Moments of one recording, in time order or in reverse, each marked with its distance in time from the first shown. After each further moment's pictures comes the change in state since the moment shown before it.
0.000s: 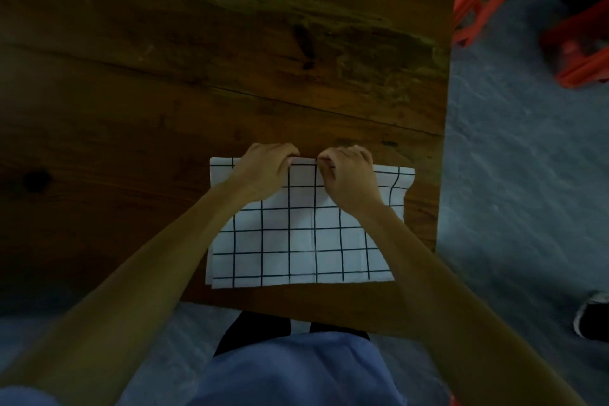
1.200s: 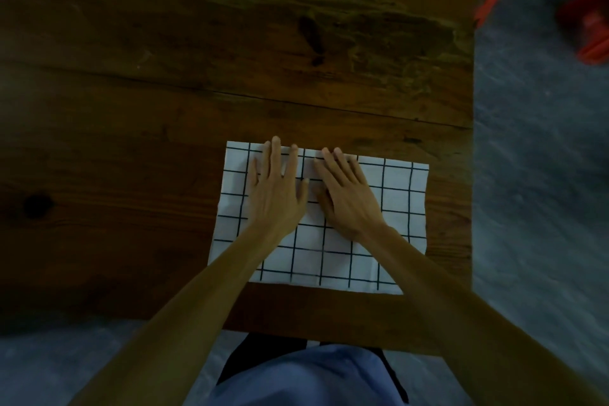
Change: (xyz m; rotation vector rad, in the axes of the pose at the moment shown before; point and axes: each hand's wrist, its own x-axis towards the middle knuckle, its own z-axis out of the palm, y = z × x) left_hand -0.016 -0.008 0.053 0.329 0.118 -0.294; right_hand -0.010 0.005 0.063 -0.137 -0.157 -0.110
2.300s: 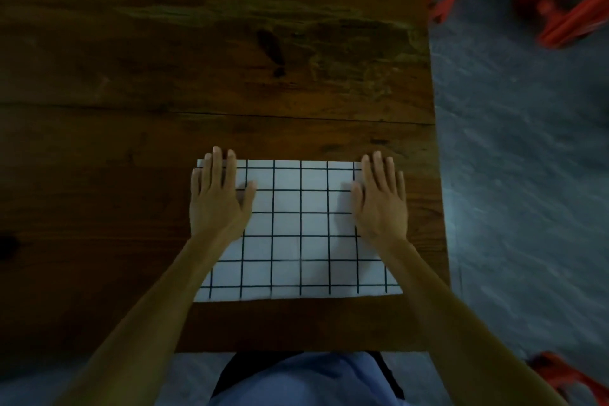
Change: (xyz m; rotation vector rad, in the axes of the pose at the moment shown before) left_hand 0.013 -0.049 0.000 0.097 -0.042 -0.035; right_hand -0.045 0.056 -0.017 -0.011 0.062 0.523
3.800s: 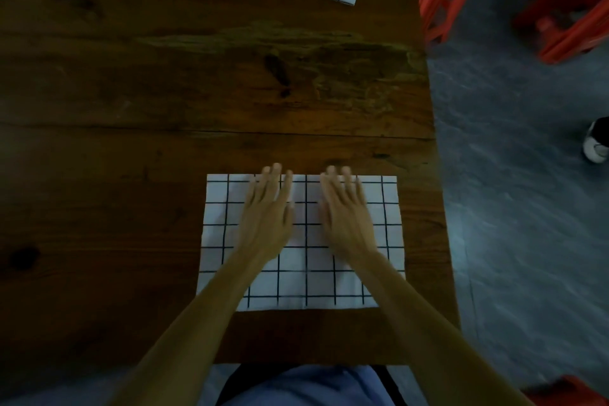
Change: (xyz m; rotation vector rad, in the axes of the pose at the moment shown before) left_hand -0.009 0.057 -0.007 -0.050 0.017 0.234; right_hand -0.005 -0.056 -0.001 0.133 0.023 -0.227
